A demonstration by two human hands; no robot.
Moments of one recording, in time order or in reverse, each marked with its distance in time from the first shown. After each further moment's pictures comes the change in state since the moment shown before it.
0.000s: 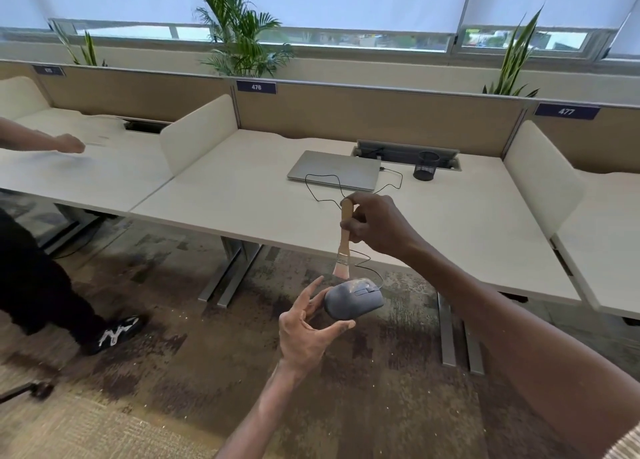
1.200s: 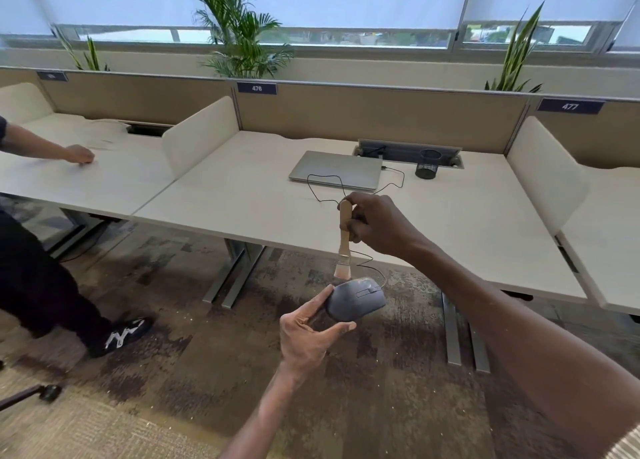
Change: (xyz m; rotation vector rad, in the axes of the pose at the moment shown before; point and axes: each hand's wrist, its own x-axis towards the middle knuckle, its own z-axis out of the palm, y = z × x) left_hand -0.001 -0.001 -0.002 -0.083 0.012 -0.041; right_hand -0.001 0.000 -0.002 0.022 -0.032 -0.070
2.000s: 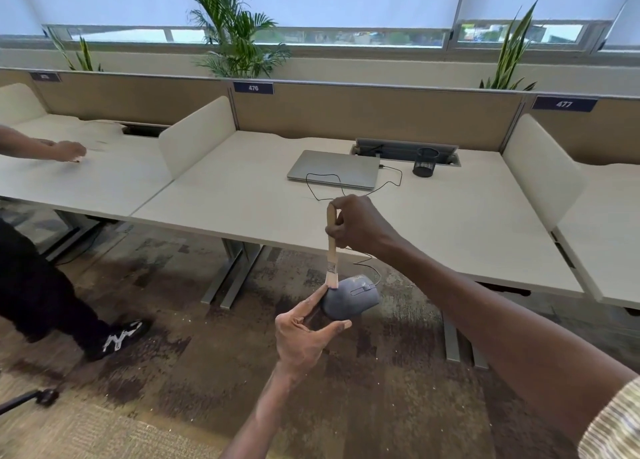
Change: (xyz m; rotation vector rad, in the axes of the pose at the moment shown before) left_hand -0.002 0.002 -0.010 -0.025 -0.011 0.048; right_hand 0.015 -0.021 0.029 -0.103 0.010 0.174
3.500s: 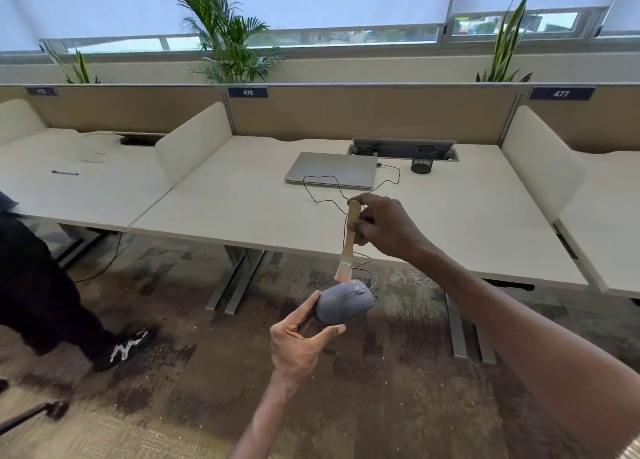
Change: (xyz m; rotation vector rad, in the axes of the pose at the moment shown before) left_hand 0.002 -0.022 -0.006 0.002 0.032 -0.058; right_hand -0.012 0.047 -0.022 0.266 0.054 -0.003
